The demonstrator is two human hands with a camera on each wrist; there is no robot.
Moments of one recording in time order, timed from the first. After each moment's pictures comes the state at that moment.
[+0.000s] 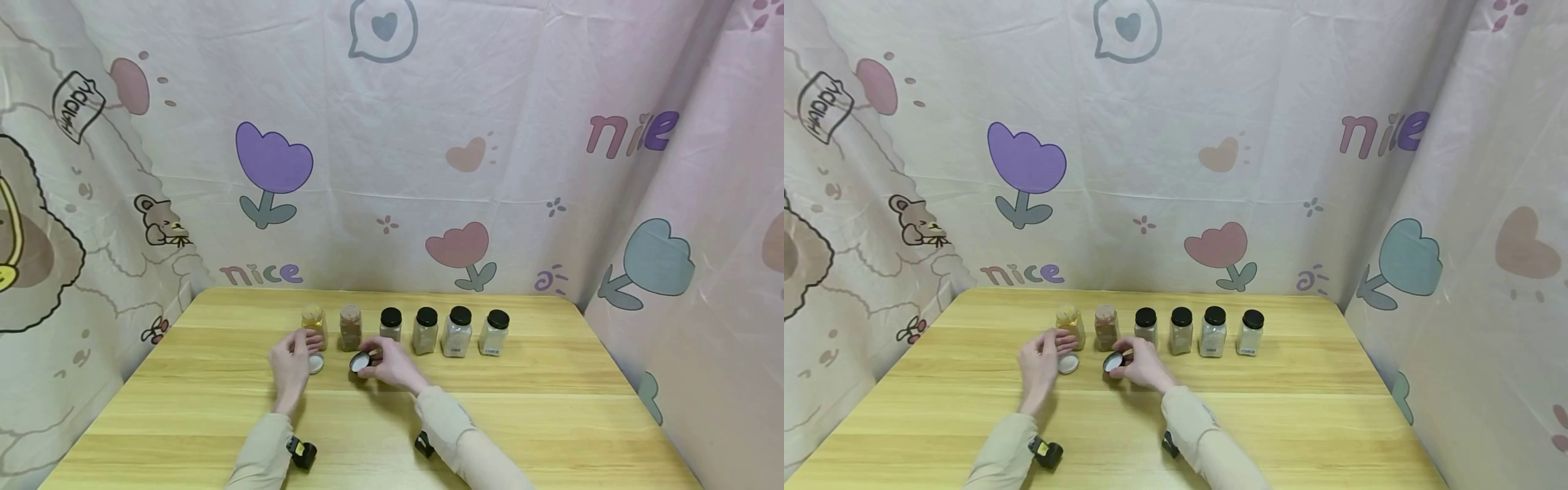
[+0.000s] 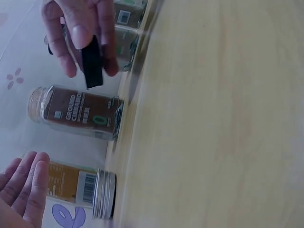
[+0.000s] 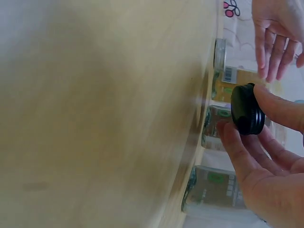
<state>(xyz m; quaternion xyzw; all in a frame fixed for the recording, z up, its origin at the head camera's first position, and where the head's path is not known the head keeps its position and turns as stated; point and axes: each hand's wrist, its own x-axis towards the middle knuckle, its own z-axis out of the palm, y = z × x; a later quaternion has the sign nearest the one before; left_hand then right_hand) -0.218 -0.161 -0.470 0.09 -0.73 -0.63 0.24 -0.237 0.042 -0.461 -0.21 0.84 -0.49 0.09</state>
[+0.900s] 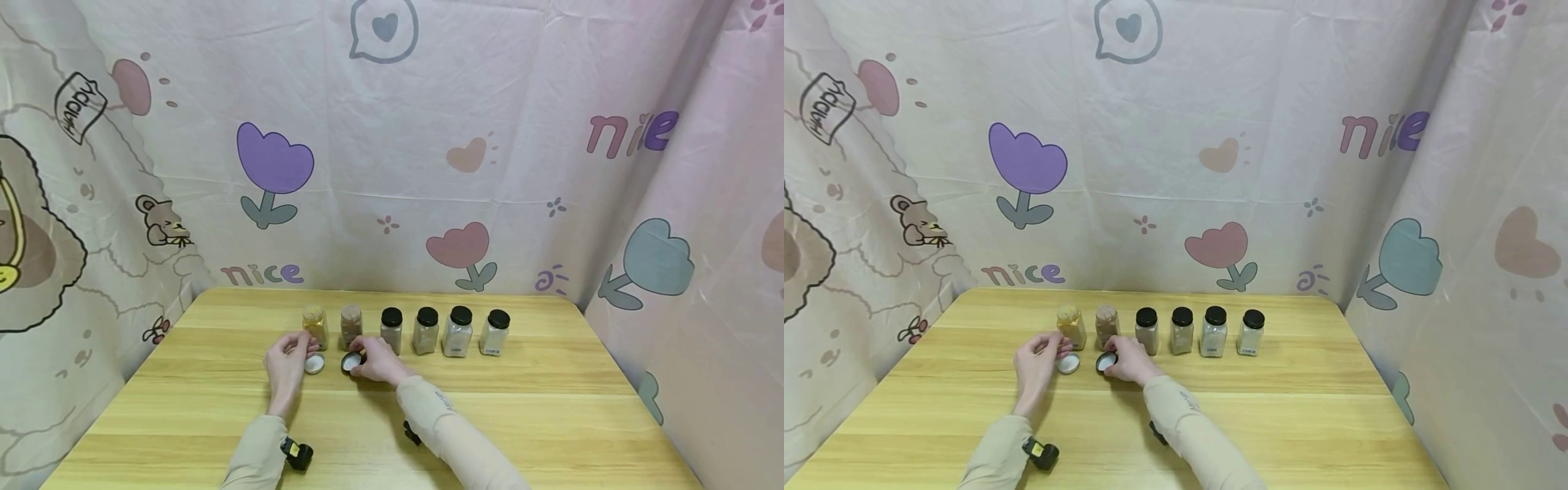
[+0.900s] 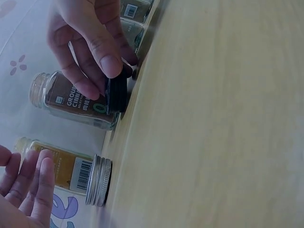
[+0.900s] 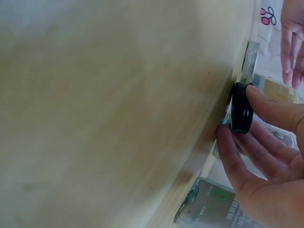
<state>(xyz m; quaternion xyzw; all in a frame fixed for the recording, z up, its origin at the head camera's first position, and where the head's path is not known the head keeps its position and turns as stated) -0.219 -0.173 -0.474 0.12 -0.70 -0.67 0.20 -0.253 0.014 -0.464 -0.24 0.91 -0.33 0.05</state>
